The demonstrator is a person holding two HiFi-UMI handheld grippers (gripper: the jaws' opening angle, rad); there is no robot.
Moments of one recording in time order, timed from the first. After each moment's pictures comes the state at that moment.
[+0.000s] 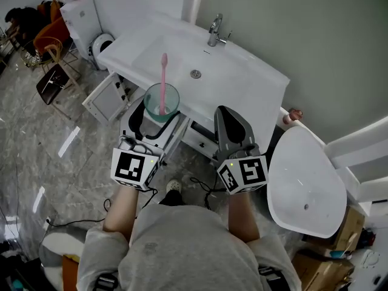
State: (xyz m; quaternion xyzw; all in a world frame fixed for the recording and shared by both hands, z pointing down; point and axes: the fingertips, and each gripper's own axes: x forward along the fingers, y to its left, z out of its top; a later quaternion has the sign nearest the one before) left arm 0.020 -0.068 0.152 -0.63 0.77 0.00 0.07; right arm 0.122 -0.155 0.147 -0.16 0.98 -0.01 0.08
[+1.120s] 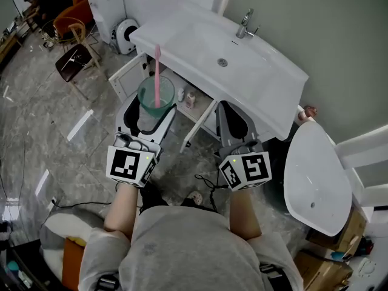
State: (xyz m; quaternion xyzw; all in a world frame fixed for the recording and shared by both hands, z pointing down) left arm -0.006 0.087 0.141 -0.59 0.81 0.01 0.07; right arm 0.095 -0.018 0.147 -0.12 0.99 -0.02 0.08
